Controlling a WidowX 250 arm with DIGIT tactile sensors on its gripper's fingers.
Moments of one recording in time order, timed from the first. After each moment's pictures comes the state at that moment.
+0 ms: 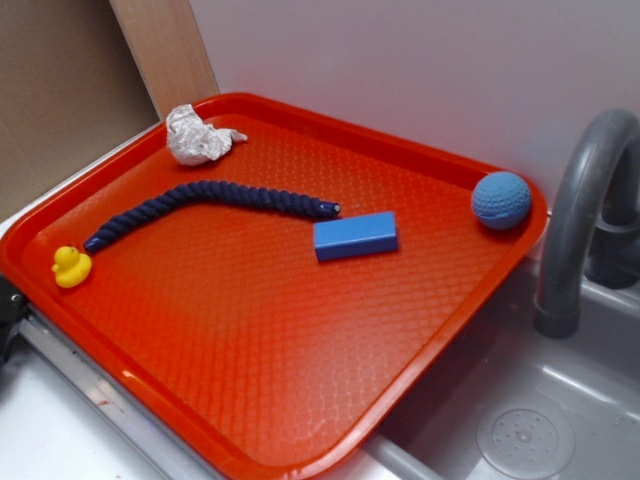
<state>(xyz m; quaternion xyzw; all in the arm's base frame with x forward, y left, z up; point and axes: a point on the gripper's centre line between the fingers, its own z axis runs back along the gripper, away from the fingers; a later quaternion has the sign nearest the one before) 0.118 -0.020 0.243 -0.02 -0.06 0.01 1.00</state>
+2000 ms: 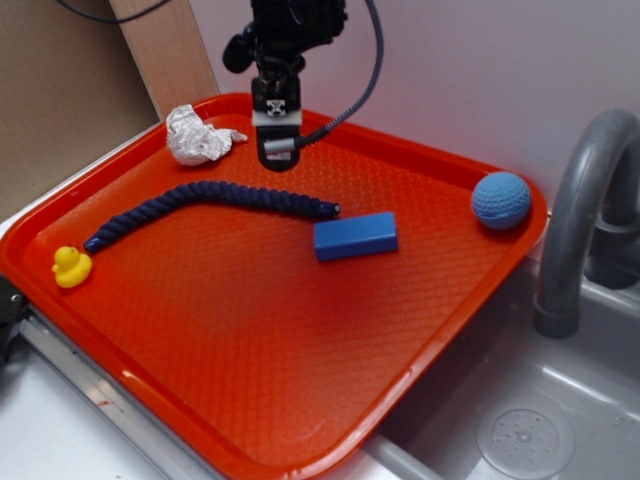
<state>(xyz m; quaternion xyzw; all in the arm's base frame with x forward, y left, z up) 0.251 -0.207 0.125 0.03 0.04 -0.42 0.91</state>
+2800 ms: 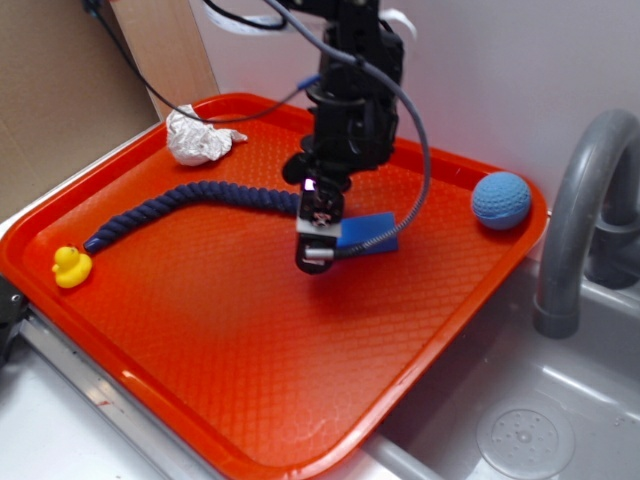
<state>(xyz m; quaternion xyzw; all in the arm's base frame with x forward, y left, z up) 0.250 -0.225 0.042 0.03 0.14 -0.43 0.89</state>
